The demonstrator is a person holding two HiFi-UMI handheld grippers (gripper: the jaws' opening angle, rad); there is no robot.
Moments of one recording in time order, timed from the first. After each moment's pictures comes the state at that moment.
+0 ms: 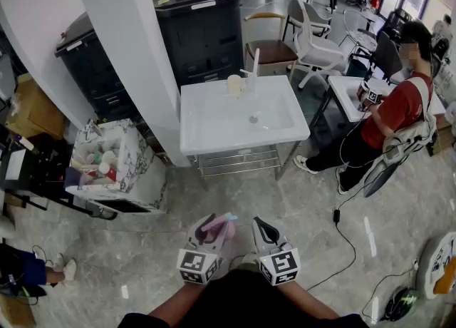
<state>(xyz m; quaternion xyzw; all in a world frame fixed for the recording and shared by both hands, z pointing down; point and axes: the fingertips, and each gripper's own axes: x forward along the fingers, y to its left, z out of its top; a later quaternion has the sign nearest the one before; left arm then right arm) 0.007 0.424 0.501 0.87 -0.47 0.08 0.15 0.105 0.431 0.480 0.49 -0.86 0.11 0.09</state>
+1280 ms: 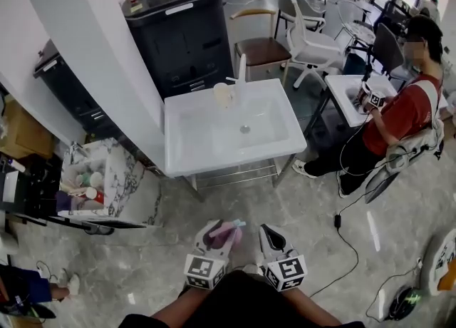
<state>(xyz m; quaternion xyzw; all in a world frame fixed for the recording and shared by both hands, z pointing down) 0.084 0.315 0.532 0.89 -0.43 0.10 0.15 0.179 0.330 0.522 0.52 -0.84 0.16 0.07</state>
